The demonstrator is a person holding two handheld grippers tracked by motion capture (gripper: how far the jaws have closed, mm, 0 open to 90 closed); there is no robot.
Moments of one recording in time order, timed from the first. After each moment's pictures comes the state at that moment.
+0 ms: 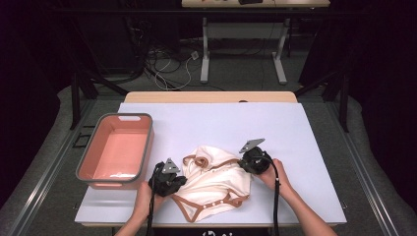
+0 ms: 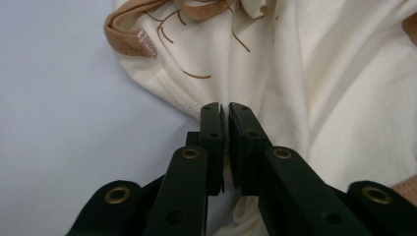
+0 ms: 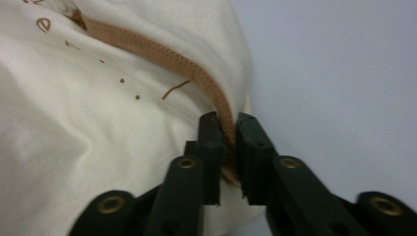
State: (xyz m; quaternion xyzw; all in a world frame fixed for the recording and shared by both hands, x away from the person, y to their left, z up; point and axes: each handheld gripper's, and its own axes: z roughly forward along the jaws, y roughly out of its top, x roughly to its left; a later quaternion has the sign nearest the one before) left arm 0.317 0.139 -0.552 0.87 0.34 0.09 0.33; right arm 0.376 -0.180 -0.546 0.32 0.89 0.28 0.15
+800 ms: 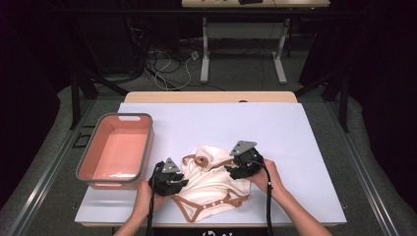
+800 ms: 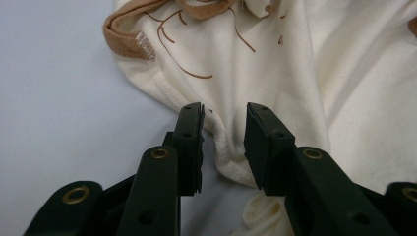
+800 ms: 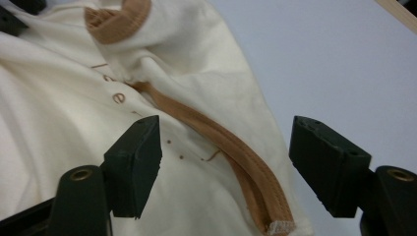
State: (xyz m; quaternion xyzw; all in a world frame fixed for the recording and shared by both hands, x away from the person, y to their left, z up) left arm 0.320 0.140 -0.554 0.87 0.34 0.09 0.33; right arm 0.356 -0.147 -0.521 0.27 0.88 0.32 0.21
